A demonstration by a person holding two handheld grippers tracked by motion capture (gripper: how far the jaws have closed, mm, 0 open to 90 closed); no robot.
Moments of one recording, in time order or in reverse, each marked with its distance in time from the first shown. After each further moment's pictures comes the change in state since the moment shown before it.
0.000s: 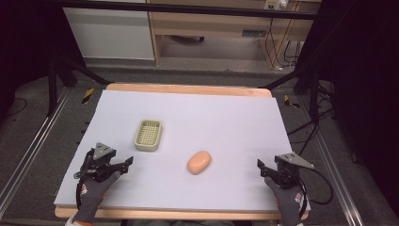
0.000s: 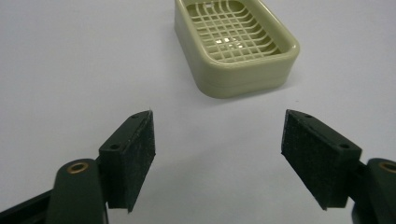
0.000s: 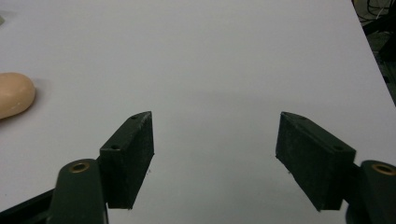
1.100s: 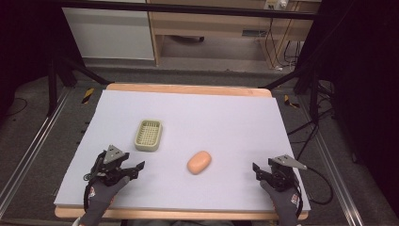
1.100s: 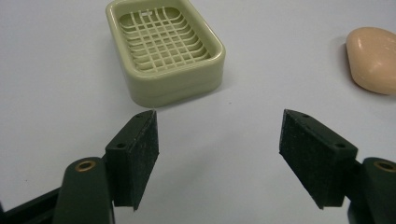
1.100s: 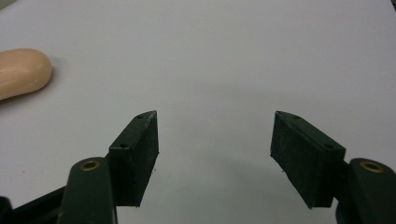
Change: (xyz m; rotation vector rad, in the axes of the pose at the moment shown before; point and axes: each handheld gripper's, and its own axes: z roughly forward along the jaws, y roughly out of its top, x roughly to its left) left arm -0.033 0.005 -0.001 -0.001 -0.104 0.060; right arm 0.012 -0.006 0.004 0.035 0.035 -0.046
